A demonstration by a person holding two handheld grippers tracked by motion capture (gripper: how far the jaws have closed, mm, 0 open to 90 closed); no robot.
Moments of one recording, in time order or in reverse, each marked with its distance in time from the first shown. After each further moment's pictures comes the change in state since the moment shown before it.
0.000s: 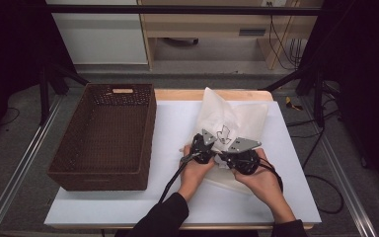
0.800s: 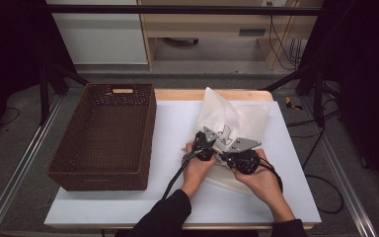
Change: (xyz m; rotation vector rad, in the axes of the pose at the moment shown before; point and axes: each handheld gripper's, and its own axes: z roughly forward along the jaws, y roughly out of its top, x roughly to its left) left arm 0.002 0.006 0.011 0.007 0.016 -0.005; right arm -0.004 -0.006 0.006 0.014 0.004 0.018
